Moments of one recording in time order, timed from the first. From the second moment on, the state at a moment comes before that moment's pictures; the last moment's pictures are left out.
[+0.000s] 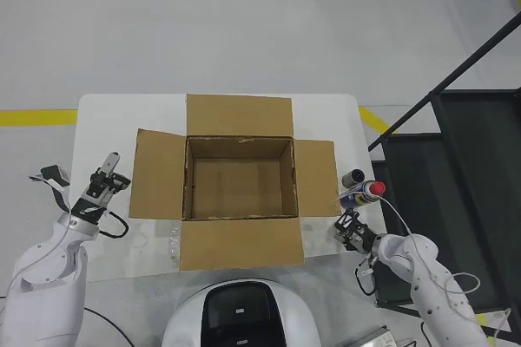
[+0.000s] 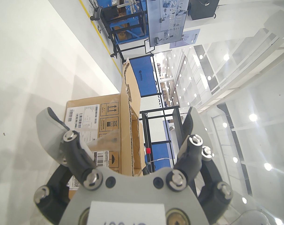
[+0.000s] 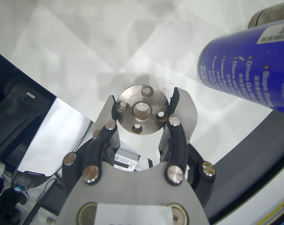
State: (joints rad) left arm 1.45 -1.22 -1.69 -1.52 -0.12 -0.33 -0.58; right arm -1.63 -1.06 1.53 -1.44 -1.37 -0.64 0.41
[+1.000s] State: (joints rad) left arm 1.45 -1.22 -1.69 -1.52 -0.12 -0.33 -0.58; right arm -1.78 -1.03 1.64 -1.55 -1.26 -0.84 0.28
